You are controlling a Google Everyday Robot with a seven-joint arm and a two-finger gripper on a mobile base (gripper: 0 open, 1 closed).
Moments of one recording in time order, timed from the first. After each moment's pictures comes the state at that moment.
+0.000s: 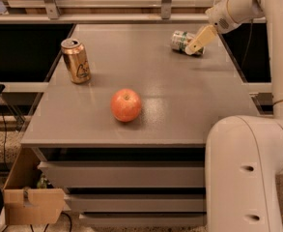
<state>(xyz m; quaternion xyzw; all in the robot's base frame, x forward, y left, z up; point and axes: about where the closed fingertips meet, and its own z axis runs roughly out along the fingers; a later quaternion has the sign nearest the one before) 0.801 -0.207 0.895 -0.50 0.77 0.09 0.40</state>
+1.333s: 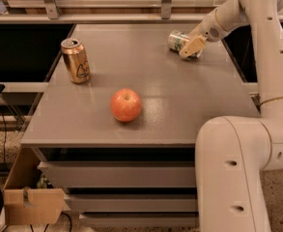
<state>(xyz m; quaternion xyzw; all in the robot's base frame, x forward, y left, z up) 0.799 -0.188 0.854 -0.52 0.77 0.11 0.35</state>
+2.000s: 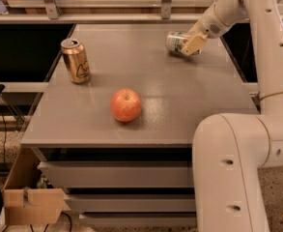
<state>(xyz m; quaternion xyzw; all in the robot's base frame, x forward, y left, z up) 0.786 -0.185 0.868 -0.56 0.76 0.09 0.33</state>
